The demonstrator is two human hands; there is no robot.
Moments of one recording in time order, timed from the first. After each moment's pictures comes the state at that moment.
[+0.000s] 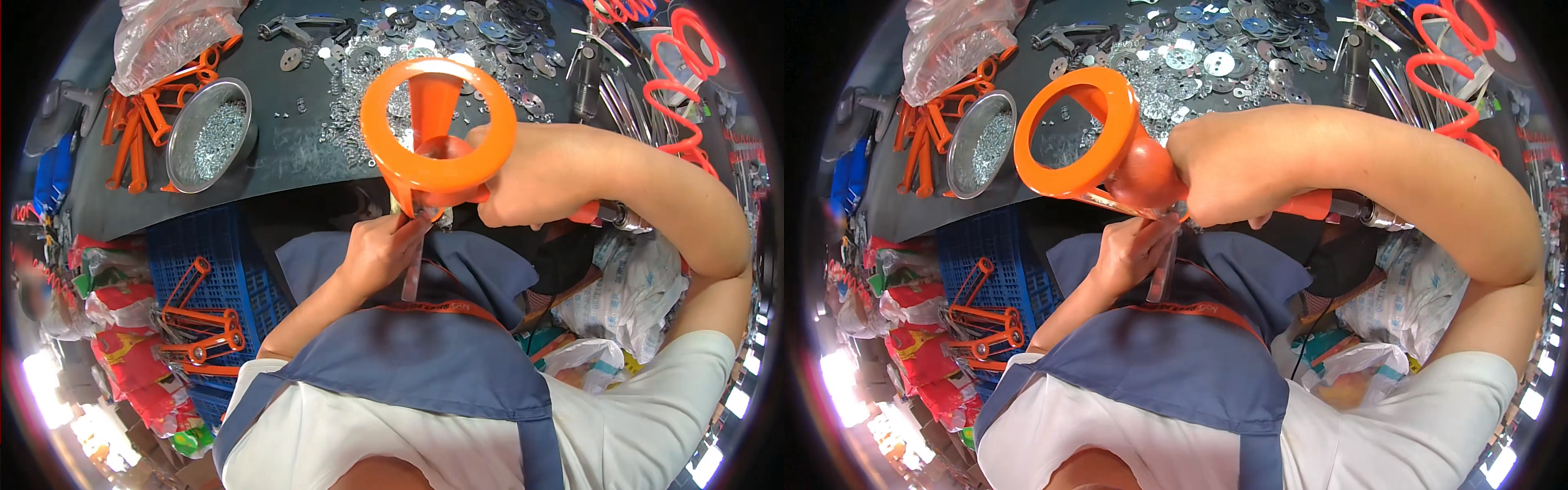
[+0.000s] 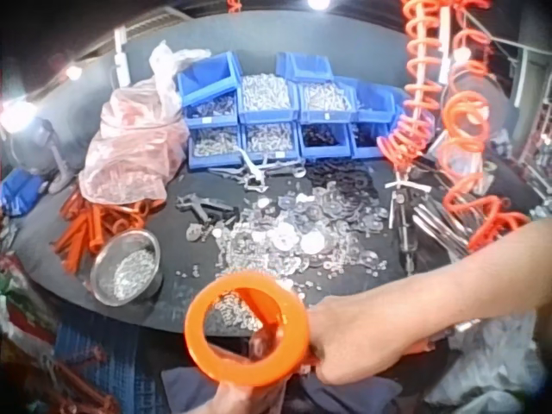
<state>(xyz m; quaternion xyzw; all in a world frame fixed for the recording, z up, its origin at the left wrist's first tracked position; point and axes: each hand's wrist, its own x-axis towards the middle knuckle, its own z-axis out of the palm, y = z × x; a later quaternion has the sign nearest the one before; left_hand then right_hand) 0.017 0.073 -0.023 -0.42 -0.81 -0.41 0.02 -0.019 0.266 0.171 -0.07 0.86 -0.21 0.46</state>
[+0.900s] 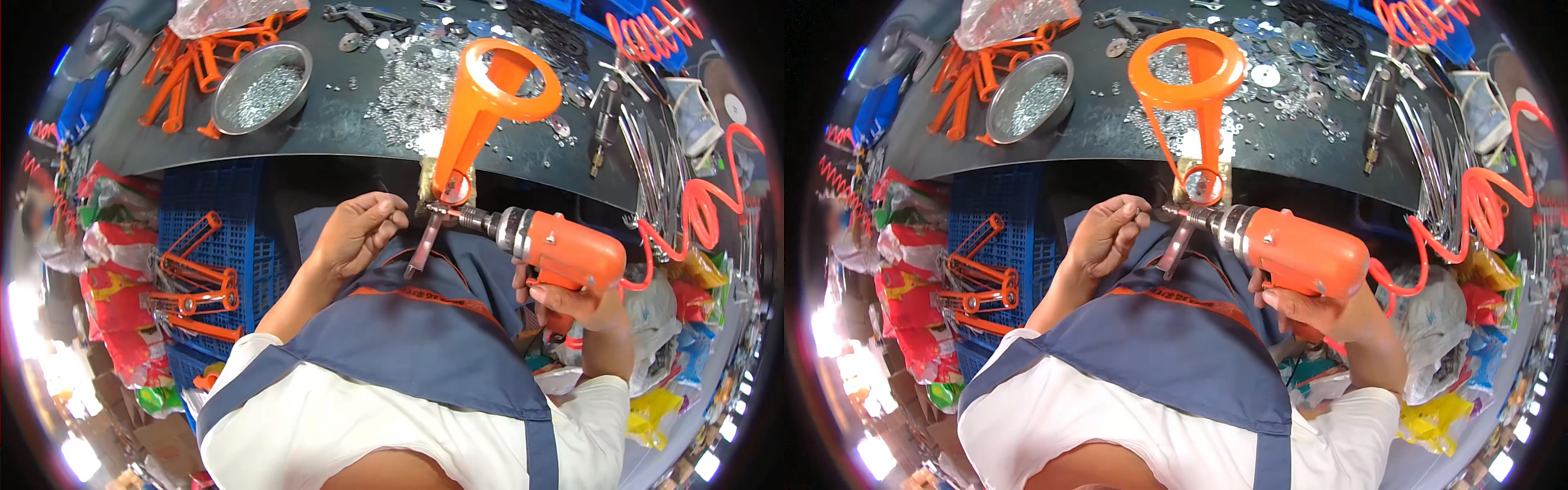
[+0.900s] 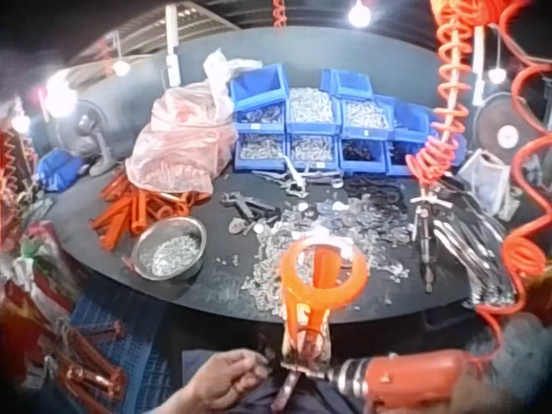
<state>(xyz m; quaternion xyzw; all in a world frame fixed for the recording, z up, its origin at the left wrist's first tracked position) 0.030 0.010 -0.009 0.07 -0.36 -0.85 -0.38 0.134 0.295 0.110 0.02 0.66 -0.72 0.20</state>
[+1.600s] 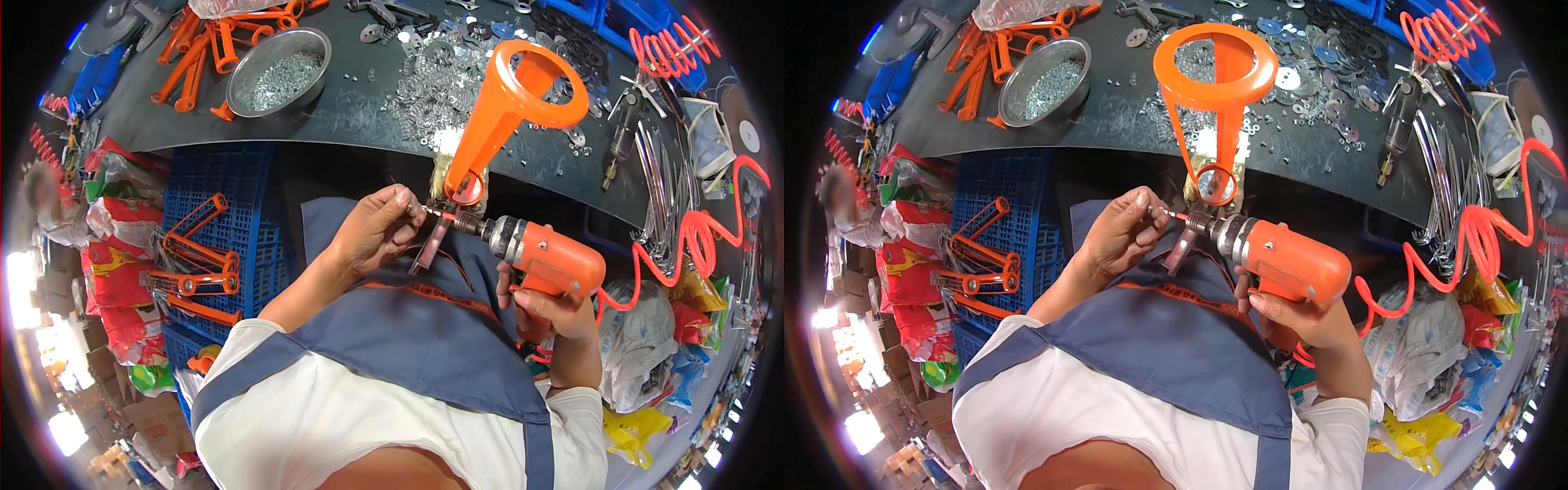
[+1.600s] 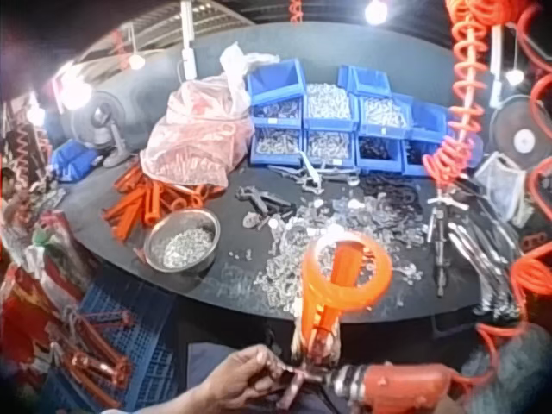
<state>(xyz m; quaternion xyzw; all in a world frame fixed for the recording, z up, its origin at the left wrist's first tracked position) 0.039 0.028 -0.007 0.03 -0.34 -0.86 -0.38 0.142 0.282 0.074 0.03 0.58 -0.79 0.19</state>
